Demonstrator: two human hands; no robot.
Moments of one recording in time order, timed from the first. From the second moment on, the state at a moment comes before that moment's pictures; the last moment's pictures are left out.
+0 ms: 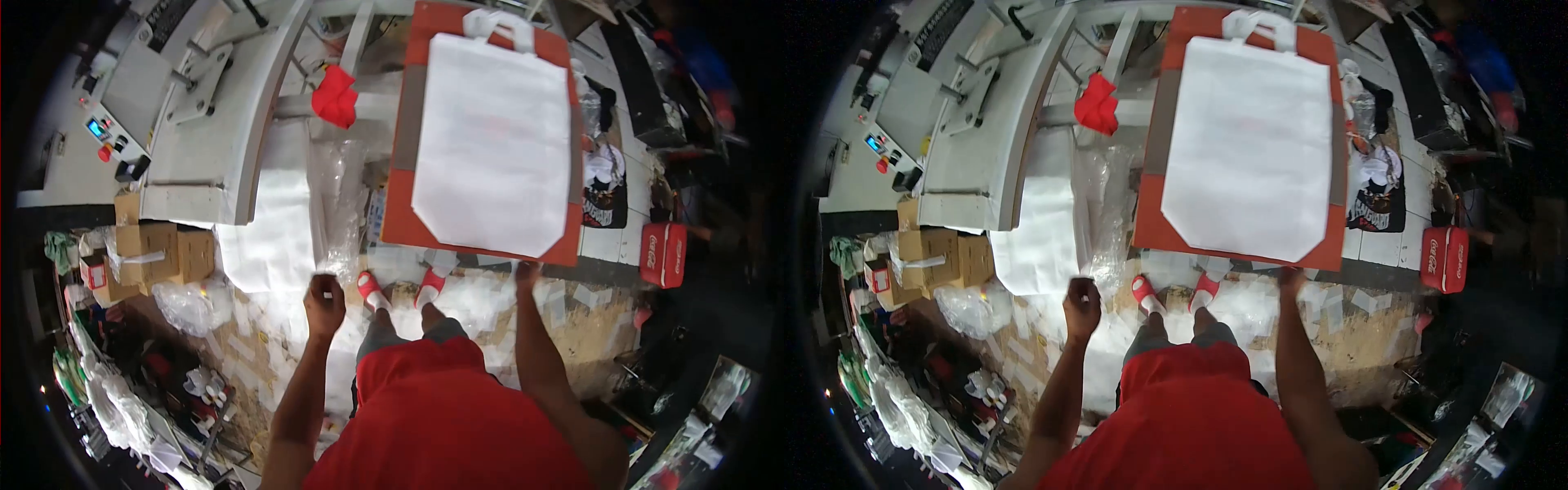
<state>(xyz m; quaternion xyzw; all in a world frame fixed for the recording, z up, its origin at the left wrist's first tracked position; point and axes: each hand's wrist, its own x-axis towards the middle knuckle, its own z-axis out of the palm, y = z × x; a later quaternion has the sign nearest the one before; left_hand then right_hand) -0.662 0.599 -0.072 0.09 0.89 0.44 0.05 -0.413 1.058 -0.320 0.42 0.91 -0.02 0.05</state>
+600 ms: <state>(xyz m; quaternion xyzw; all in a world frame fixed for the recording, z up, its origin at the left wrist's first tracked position) -0.464 0.320 -0.195 -0.09 0.86 0.23 0.45 -0.726 0.893 -0.330 0.20 0.95 -0.10 0.19</state>
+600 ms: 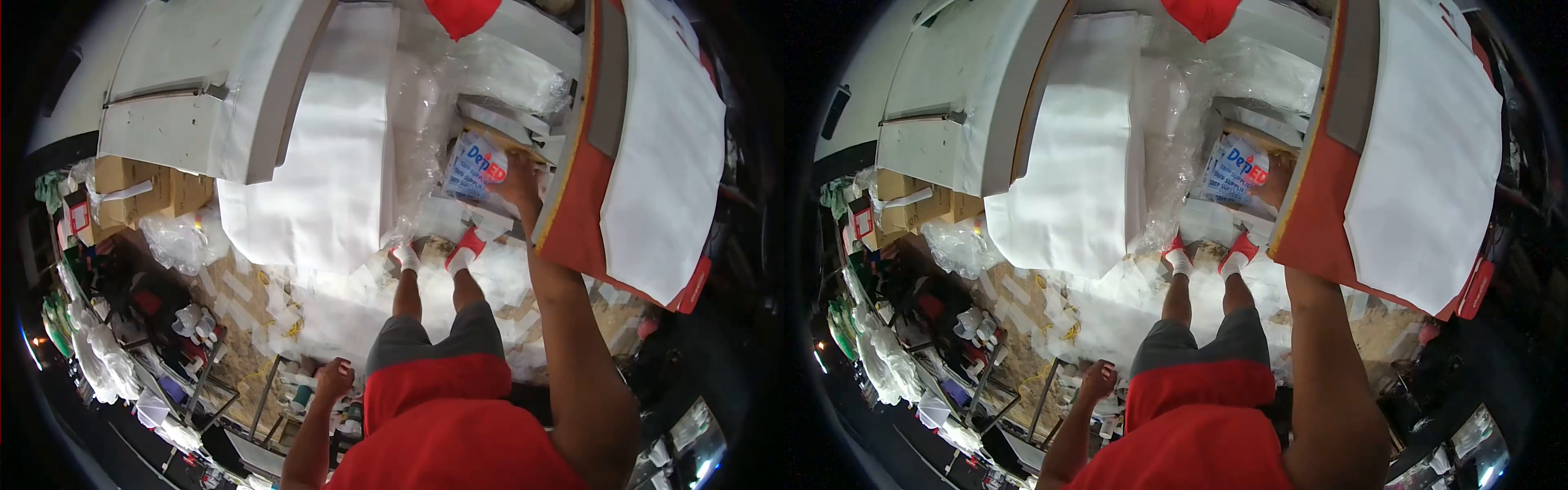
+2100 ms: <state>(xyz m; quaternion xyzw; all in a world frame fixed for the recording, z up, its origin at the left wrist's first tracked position) -0.738 0.723 -0.393 0.21 0.95 -0.06 0.22 -0.278 0.953 -0.242 0.43 0.83 -0.36 0.06</state>
